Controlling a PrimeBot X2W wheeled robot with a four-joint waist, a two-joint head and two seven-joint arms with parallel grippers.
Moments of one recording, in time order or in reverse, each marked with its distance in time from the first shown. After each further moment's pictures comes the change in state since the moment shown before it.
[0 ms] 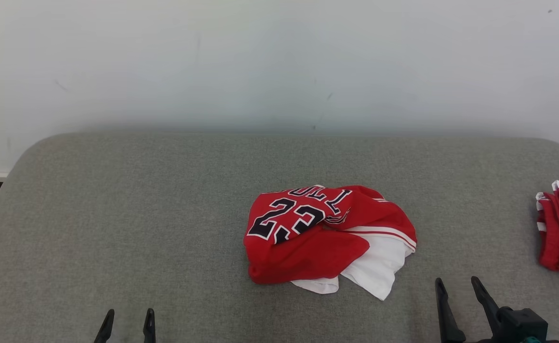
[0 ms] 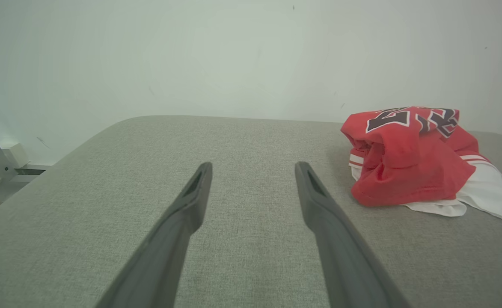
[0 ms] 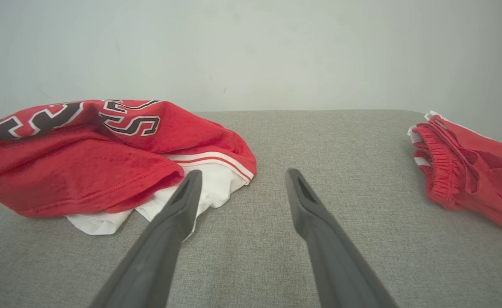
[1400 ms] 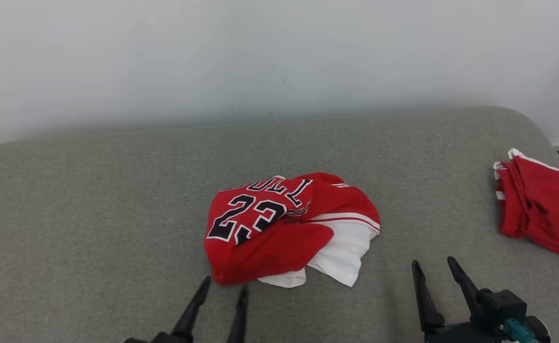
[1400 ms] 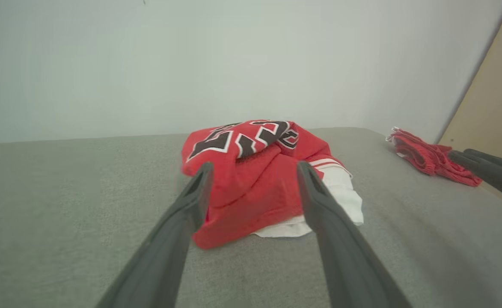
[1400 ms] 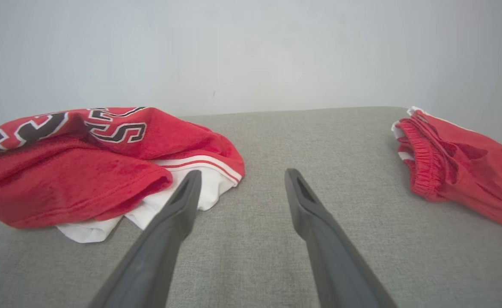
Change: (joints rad) left arm -0.121 -0.047 -0.243 0.027 -0.021 -0.026 0.000; right arm -0.058 0.001 0.074 0.000 0.012 0.000 0.008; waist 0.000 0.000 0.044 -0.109
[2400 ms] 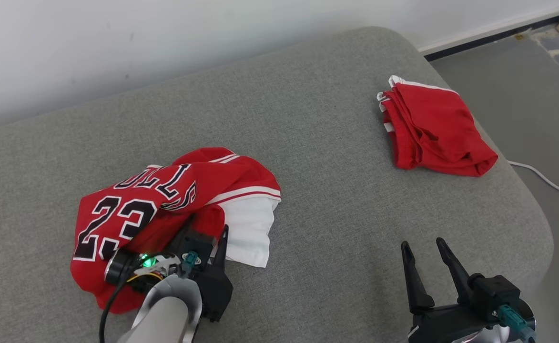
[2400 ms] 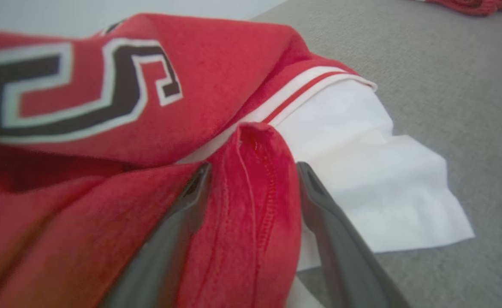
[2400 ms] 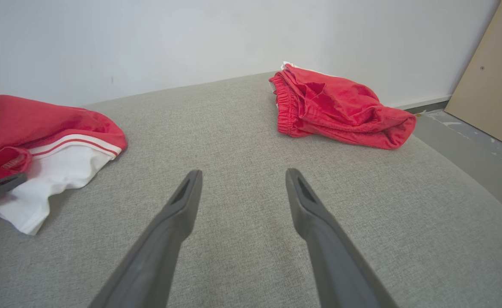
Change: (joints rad) left arm -0.577 0.041 -0.207 0.667 0.083 0.175 0.098; right arm -0.085 -0.001 0.037 0.069 0.051 0.000 -0.072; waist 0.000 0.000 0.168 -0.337
